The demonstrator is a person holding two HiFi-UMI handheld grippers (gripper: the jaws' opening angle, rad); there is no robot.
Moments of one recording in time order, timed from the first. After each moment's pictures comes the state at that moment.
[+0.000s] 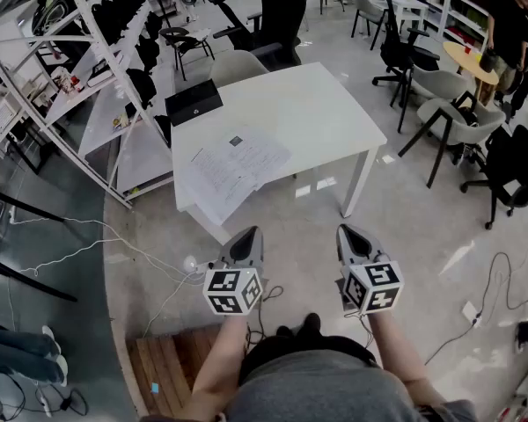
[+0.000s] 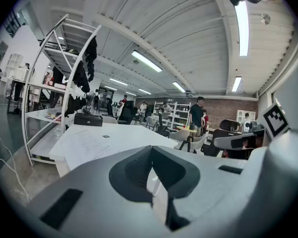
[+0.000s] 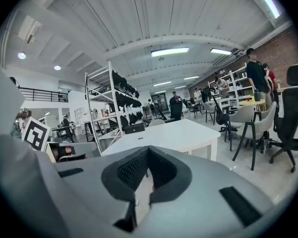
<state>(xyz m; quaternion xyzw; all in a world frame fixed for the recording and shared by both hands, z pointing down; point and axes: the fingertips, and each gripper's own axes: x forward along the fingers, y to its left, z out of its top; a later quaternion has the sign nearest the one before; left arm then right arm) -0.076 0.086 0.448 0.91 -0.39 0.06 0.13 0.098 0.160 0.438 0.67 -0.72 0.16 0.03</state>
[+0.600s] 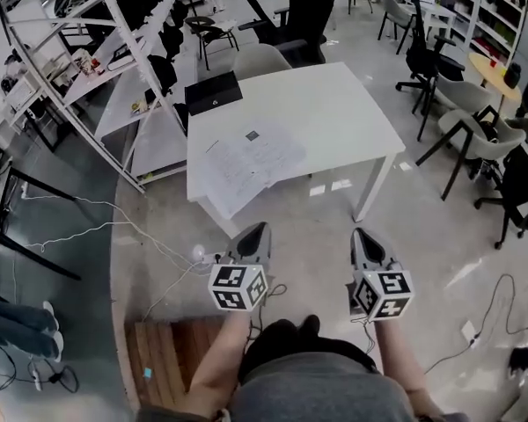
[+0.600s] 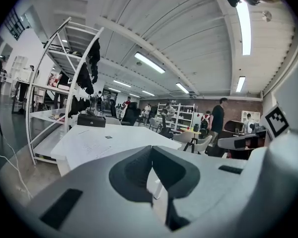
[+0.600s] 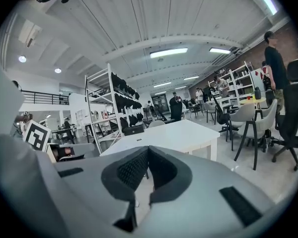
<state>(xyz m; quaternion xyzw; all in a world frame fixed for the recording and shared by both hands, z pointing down) -0.067 0.077 0.450 0.90 -0.41 0.05 0.13 0.122 0.155 0.441 0.67 -0.72 0.16 0.01</state>
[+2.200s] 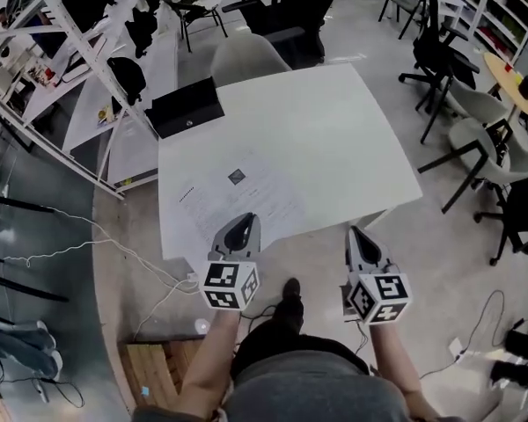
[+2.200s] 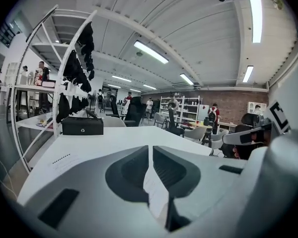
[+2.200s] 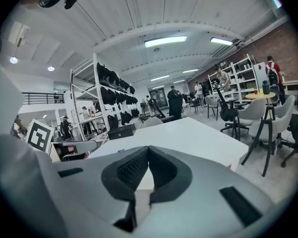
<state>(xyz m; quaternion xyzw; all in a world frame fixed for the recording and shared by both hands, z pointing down) -0.010 -0.154 0.461 0.89 -0.42 0.09 0.12 0.177 -0.067 0.455 0.67 -0.72 0.19 0.03</state>
